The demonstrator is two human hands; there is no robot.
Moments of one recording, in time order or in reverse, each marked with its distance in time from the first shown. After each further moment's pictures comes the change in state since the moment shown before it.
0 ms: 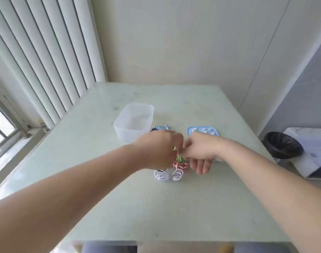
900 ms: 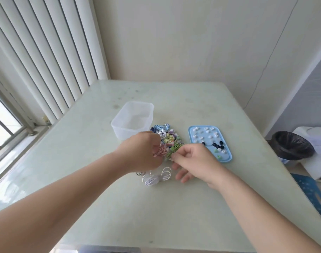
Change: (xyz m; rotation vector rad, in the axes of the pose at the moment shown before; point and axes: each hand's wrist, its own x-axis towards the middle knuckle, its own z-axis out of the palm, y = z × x) left_hand -0.010 -0.025 0.012 -0.058 0.072 -0.295; right_hand 0.008 0.025 0.052 0.634 0.215 -0.183
